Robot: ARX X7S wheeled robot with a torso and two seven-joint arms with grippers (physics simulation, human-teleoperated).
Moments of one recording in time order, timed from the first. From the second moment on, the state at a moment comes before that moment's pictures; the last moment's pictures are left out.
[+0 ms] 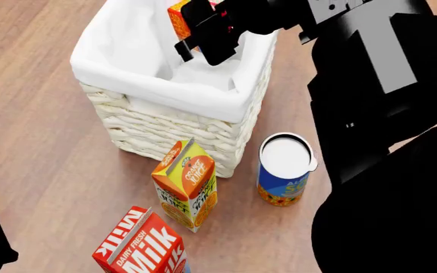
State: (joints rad) left arm 0.00 -0.42 0.01 0.71 -0.70 -0.33 -0.54; right arm 1.95 0.00 -1.23 1.31 0.73 0.85 -0.83
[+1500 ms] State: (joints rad) left arm 0.03 -0.44 0.03 0.75 -0.72 -0.32 -0.56; right arm 1.93 0.00 -1.24 1.31 0.74 0.81 -0.78
